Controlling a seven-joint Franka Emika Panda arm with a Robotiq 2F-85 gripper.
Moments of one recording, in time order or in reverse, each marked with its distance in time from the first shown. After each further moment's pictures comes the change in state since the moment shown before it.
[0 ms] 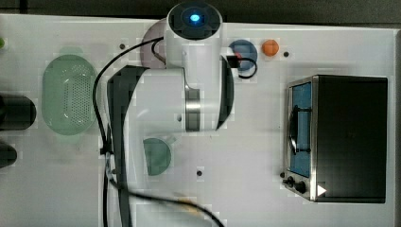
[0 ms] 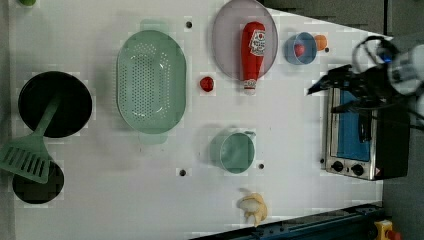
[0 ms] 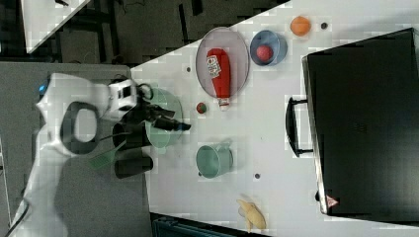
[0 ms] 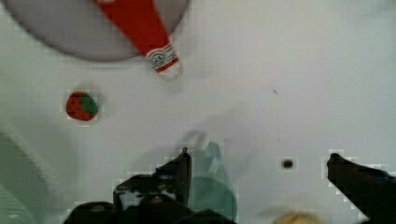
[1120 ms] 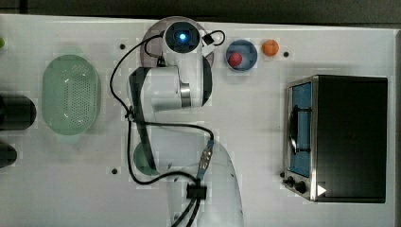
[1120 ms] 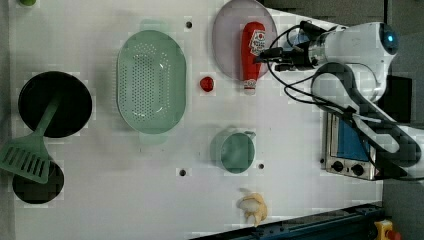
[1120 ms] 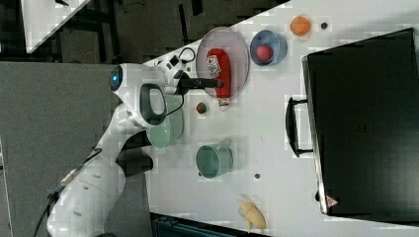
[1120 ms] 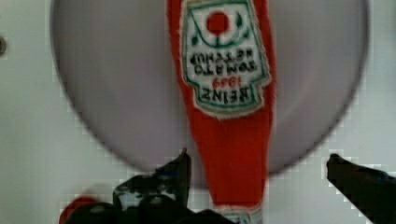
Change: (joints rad) arm 0.032 0.406 0.005 0.072 -0.081 0.561 -0.331
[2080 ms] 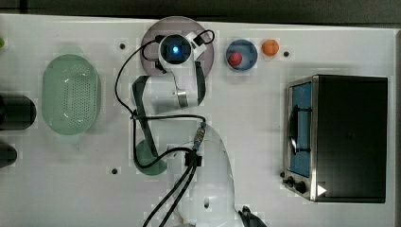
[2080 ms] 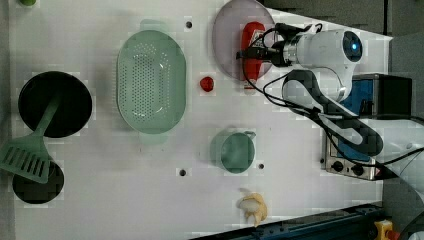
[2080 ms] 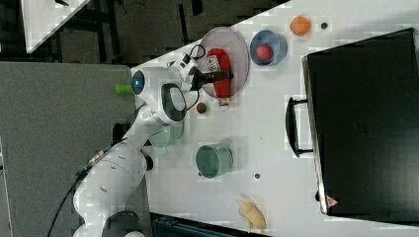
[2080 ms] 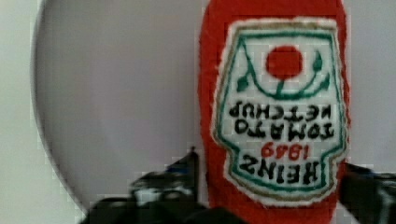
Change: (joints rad) arm 0.019 0.157 0.001 0.049 -0.100 0.193 -0.018
